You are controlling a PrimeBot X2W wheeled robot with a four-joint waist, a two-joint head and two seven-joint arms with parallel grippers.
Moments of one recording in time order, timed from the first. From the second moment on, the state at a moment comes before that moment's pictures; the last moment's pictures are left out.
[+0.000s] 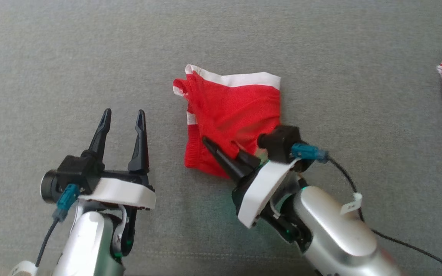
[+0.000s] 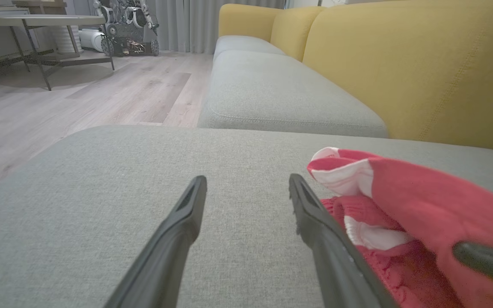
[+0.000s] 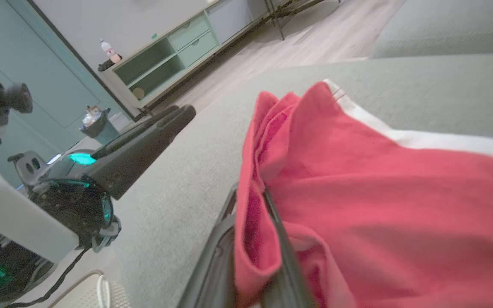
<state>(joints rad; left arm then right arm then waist) -0.18 0.06 -0.22 0.13 -0.18 0.05 -0.25 -0.43 -0.07 0.70 0.22 0.50 0.13 0.14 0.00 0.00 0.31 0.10</state>
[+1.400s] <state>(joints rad) -0.07 0.12 -0.18 0.10 -0.18 0.06 -0.24 -0.10 -0.07 0.06 0.01 0.24 0.13 -0.01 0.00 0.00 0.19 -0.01</state>
